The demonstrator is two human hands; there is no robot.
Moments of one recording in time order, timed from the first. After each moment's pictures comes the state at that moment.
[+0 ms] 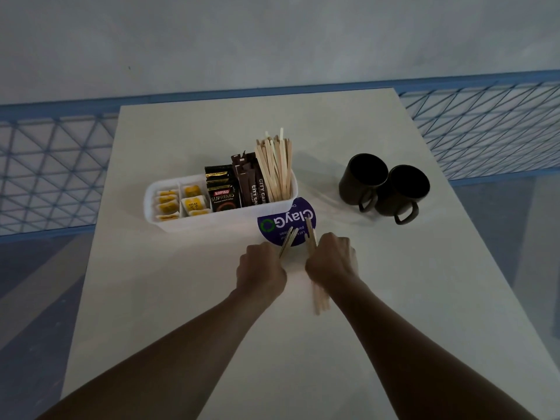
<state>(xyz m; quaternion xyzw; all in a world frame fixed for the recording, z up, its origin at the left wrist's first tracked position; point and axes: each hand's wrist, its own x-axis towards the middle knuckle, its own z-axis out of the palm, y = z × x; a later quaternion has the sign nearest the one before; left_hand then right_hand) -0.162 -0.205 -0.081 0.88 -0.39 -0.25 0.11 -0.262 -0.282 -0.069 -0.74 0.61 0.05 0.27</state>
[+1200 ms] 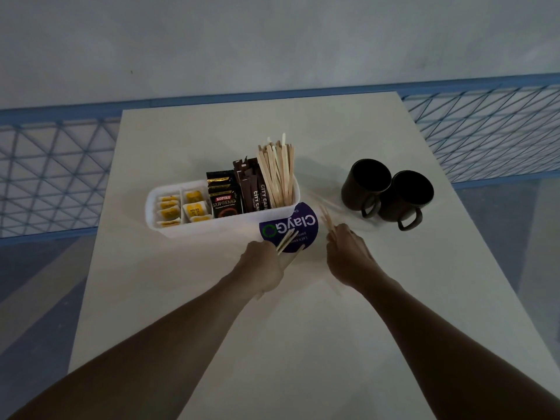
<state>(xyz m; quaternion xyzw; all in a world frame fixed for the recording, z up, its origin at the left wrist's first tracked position) -0.134 -0.220 -0.074 0.84 -0.40 -0.36 0.06 -0.282 -0.316 -0.080 -0.74 0.55 -0.02 0.38</state>
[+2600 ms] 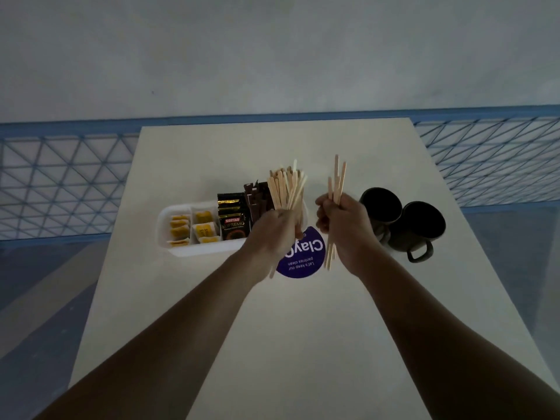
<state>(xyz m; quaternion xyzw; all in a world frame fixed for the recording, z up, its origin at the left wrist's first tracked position) -0.116 -0.265 -0.004 0.74 -0.24 -0.48 0.41 -0.221 -0.355 -0.019 -0.54 0.50 -0.25 0.63</state>
